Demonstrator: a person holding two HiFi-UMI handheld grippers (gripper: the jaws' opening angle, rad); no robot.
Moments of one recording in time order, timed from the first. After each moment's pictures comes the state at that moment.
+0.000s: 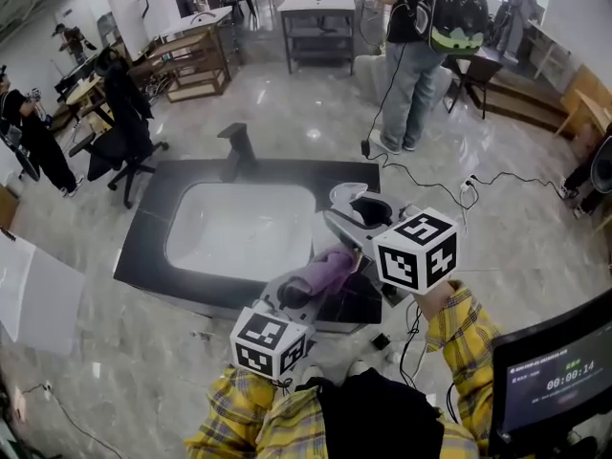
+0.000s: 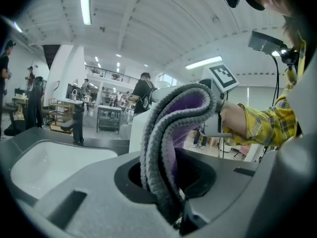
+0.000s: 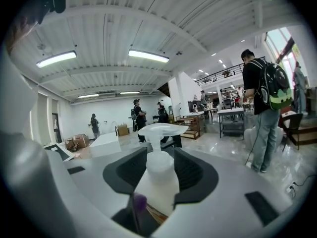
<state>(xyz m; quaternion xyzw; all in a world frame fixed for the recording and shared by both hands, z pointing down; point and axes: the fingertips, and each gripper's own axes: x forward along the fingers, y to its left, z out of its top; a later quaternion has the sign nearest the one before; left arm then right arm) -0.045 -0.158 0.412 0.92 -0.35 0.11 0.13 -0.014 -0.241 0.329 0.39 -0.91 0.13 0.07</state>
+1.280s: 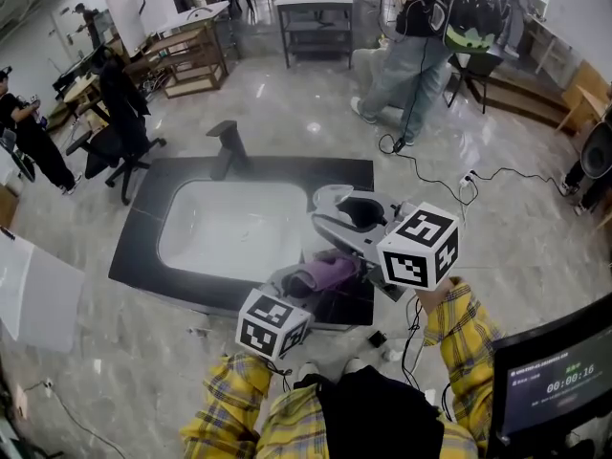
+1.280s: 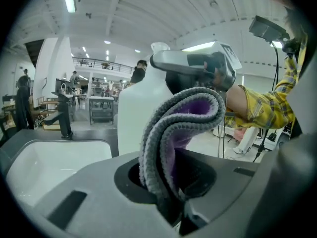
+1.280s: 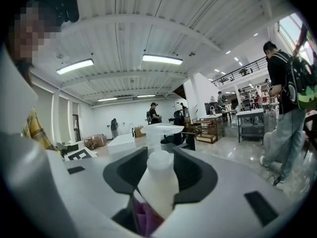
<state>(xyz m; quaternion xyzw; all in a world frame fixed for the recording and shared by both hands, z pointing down) -0.016 -0.177 0.458 0.92 -0.30 0.19 0.14 -0.015 -0.235 0.327 0.29 -0.95 0.11 0.05</state>
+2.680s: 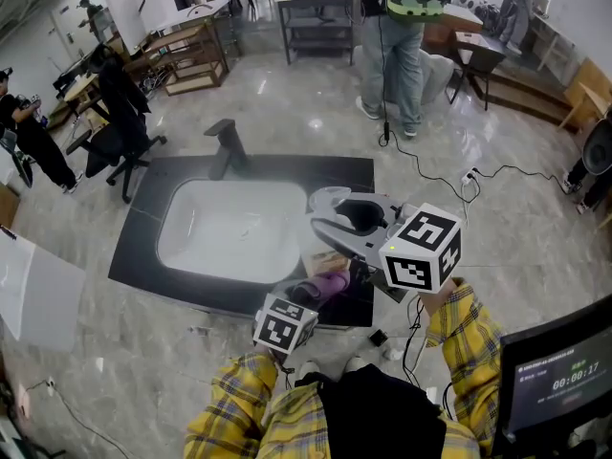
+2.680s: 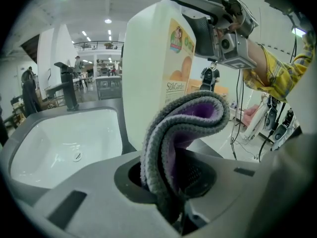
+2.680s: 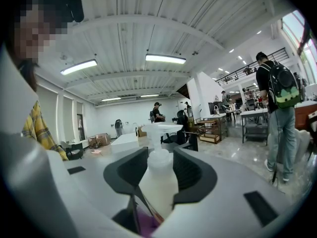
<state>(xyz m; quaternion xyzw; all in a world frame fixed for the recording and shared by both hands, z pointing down) -0.029 -0.176 0.556 0.87 -0.33 0.32 0.19 -0.013 -0.236 0.328 0.27 -0.96 0.11 0.05</state>
